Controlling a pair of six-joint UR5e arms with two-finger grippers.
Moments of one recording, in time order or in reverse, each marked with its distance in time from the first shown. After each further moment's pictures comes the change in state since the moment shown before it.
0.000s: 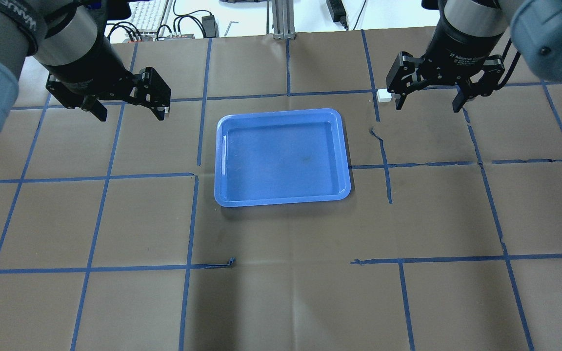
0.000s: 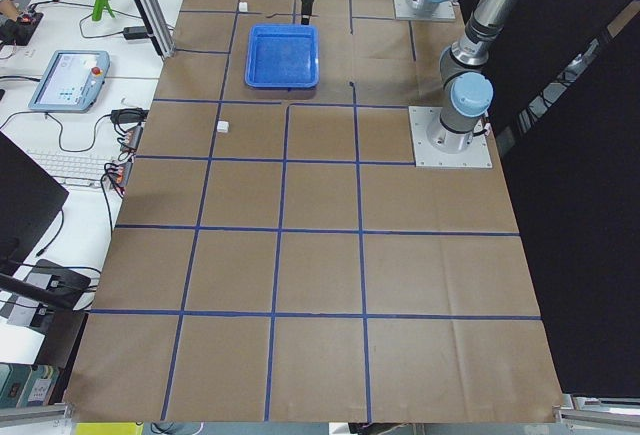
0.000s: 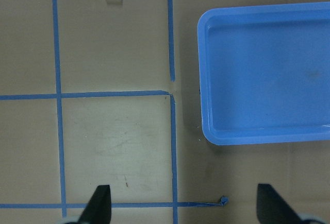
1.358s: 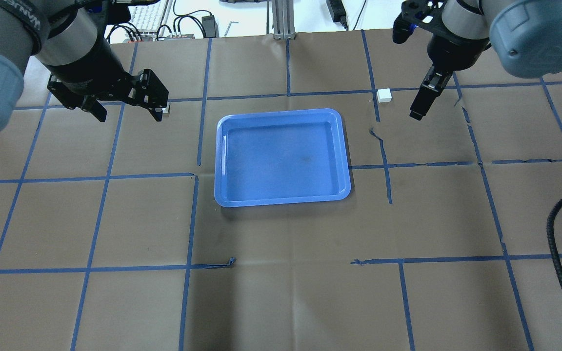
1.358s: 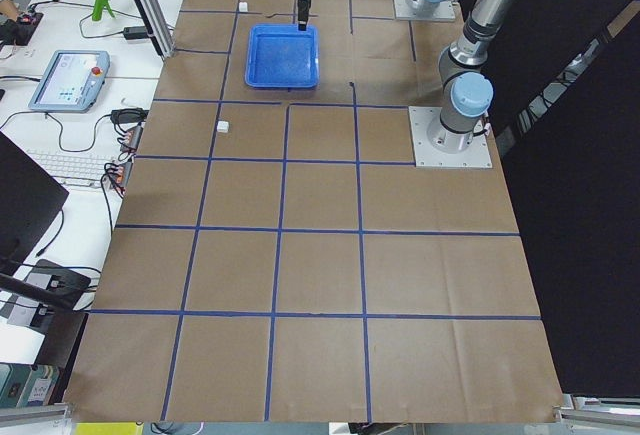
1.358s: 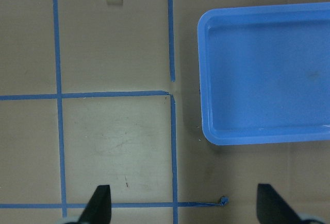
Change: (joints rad) left arm 0.031 -0.047 -0.002 0.007 -0.002 0.039; right arm -0.063 0.121 0.009 -0.158 0.009 -1.258
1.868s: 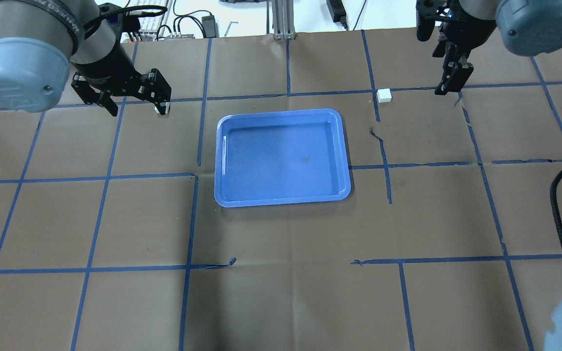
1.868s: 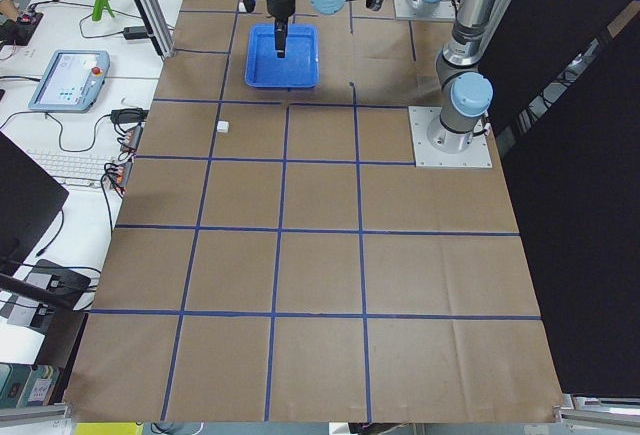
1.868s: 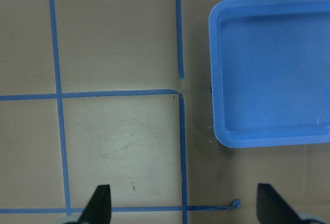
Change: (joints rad) left arm 0.056 -0.186 0.001 0.181 0.000 0.029; right arm -0.067 0.183 -0.164 -0.092 0.012 -0.445
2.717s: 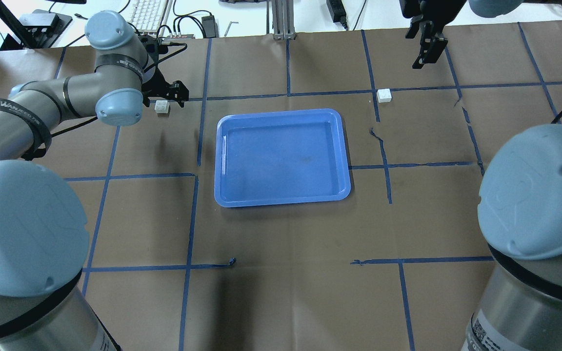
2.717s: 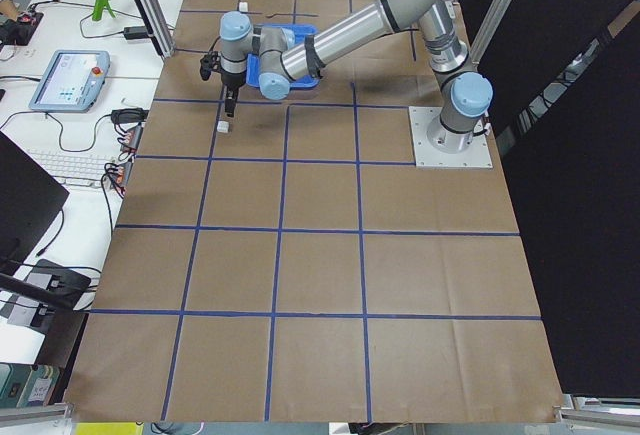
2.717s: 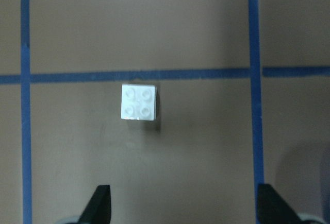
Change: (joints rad) left arm 0.048 -0.463 0.053 0.595 -0.008 0.102; right arm -0.007 0.307 -0.263 0.063 0.166 -0.131
